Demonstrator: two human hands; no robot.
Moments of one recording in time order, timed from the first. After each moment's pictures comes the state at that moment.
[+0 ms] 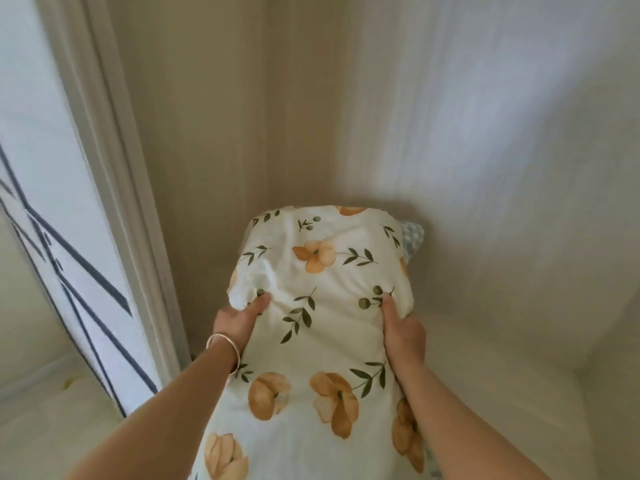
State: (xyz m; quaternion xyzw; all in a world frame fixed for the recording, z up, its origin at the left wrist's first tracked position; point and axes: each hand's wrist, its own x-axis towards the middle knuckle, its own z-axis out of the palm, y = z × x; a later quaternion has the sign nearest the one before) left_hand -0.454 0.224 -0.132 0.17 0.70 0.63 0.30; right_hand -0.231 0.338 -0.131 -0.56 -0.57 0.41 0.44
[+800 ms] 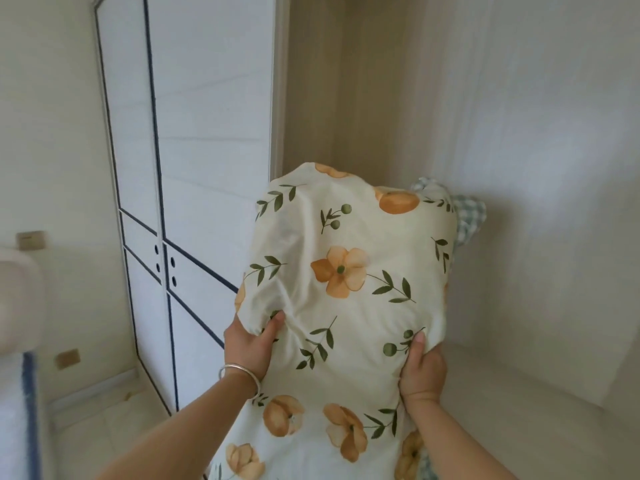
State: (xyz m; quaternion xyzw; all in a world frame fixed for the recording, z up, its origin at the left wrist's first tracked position) left_hand -0.411 -0.001 -0.070 0.27 0.63 0.73 0.05; right_hand -0.226 0.131 -0.082 -0.42 -0.63 0.27 0.59
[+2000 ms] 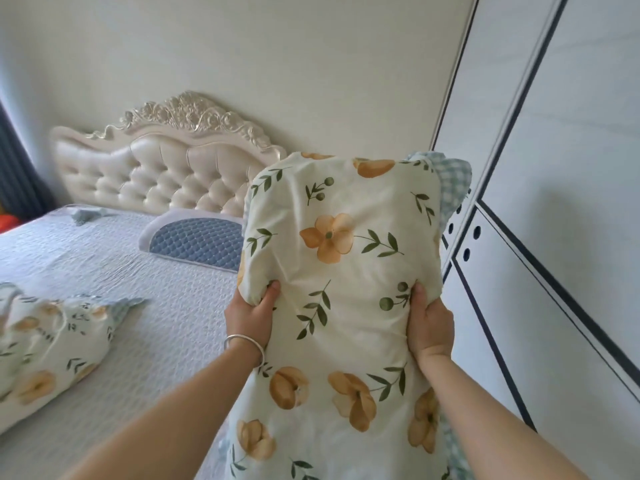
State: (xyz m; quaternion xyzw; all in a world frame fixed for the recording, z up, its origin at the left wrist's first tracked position) left_hand -0.691 -0.260 -0.178 -0.18 0.69 0.67 -0.21; right_hand -0.696 -0.015 -0.154 -0.12 -0.85 0.44 0.25
